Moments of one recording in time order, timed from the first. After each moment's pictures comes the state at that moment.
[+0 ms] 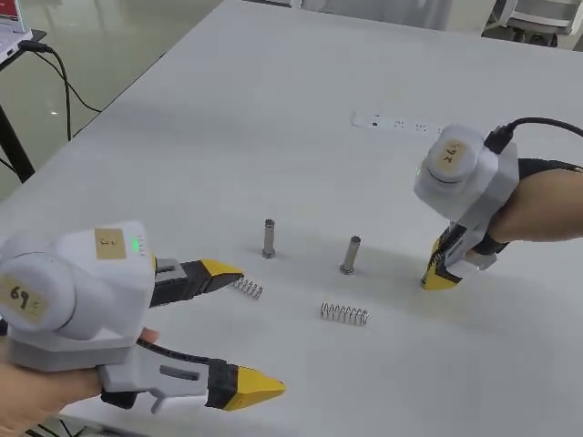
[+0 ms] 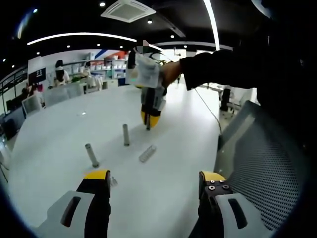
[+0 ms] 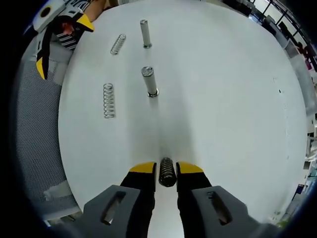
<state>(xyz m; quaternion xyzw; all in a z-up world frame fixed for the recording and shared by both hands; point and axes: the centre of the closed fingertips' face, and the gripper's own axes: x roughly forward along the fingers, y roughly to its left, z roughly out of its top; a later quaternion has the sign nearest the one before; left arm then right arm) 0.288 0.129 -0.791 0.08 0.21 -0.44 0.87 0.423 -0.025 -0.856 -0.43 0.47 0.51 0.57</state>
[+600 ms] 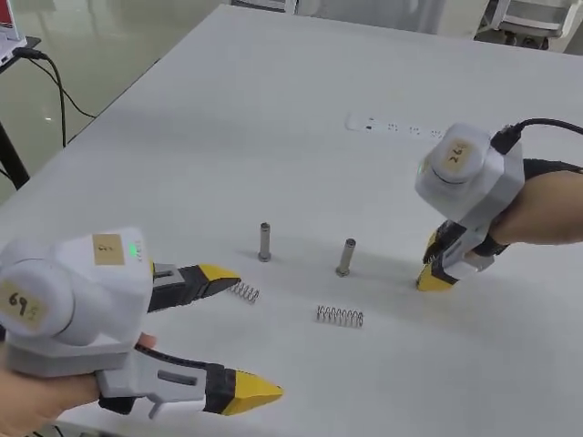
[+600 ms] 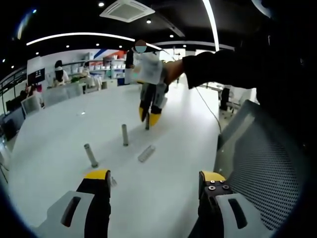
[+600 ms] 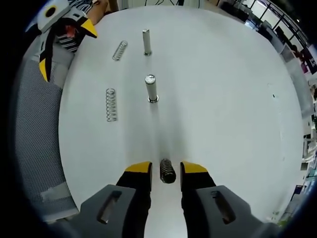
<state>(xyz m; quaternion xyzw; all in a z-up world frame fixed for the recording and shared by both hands) 0.287 0.127 -0.791 0.08 0.21 -0.44 0.87 0.423 -0.021 -0.845 -0.43 0.44 0.51 0.59</state>
